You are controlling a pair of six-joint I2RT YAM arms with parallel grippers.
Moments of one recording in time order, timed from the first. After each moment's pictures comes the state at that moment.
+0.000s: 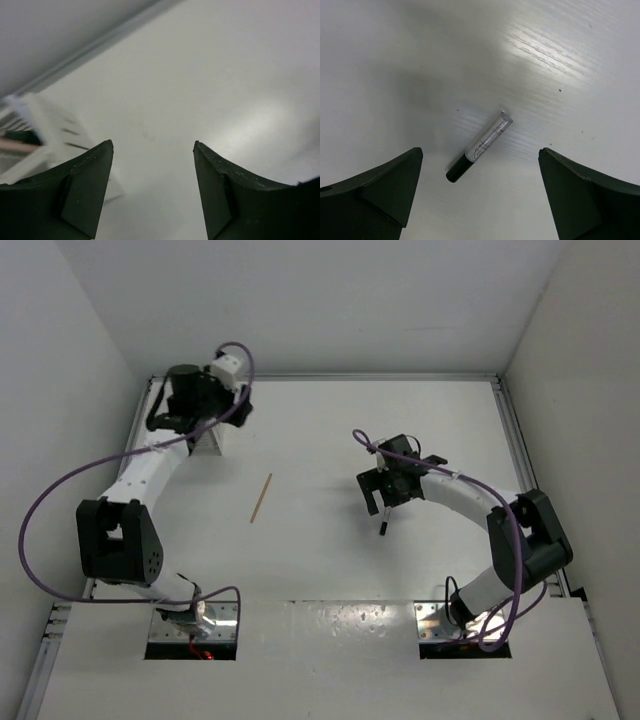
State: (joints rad) left arm -0.03 1.55 1.28 -0.10 0.37 0.29; right arm 0.47 1.56 0.90 -0.45 0.01 0.07
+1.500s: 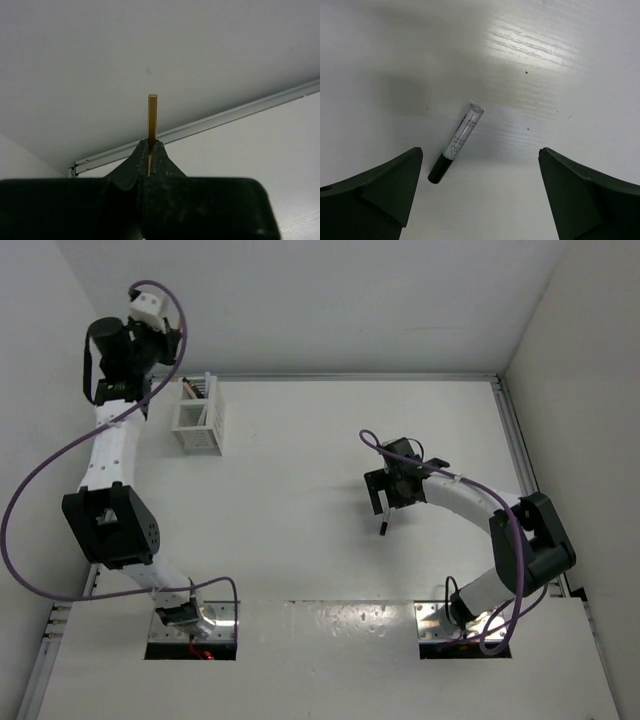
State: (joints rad) left arm 0.16 1.68 1.66 -0.06 0.45 0.21; right arm 0.46 1.53 0.86 -0.46 0.15 0.17
